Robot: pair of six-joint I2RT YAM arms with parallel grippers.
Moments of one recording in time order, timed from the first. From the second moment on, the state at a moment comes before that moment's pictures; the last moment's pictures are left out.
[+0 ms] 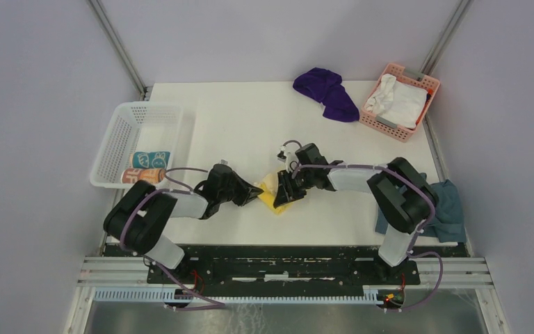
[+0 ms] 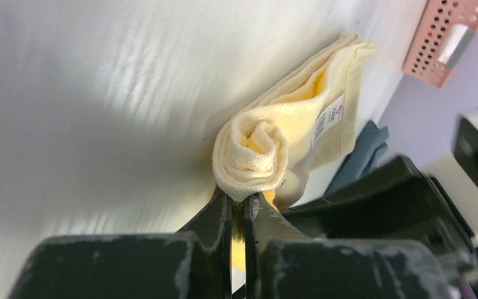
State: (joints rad) left arm -0.50 1.60 0.41 0.52 0.26 -1.30; right arm 0.63 1.83 0.89 0.00 -0.69 0.42
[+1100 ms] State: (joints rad) left arm -0.53 1.36 0.49 -0.04 -0.01 -1.35; right arm 1.15 1.80 0.99 -0.07 0.26 -0.09
